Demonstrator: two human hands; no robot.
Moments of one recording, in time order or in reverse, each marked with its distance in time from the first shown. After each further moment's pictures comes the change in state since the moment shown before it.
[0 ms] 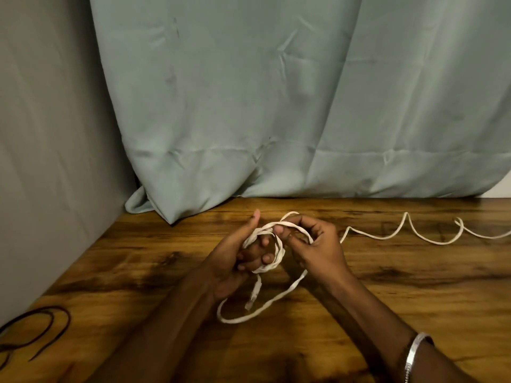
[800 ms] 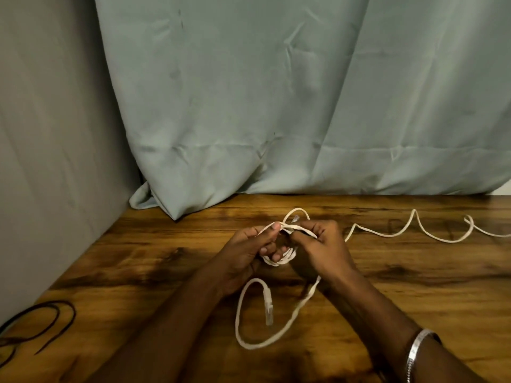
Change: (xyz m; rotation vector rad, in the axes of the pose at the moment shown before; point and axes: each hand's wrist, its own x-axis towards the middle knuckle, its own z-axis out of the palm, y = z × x) left_hand 0.013 -0.015 -0.004 0.107 0.030 0.077; right_hand -0.003 0.001 -0.002 -0.206 0.050 0.224
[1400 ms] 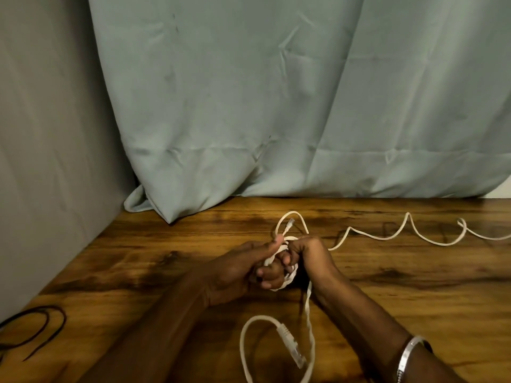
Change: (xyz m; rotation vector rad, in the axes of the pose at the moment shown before) left_hand -0.011 0.005 0.000 0.095 -0.358 -0.165; right_hand 0.011 0.016 0.011 0.224 -0.111 0.291
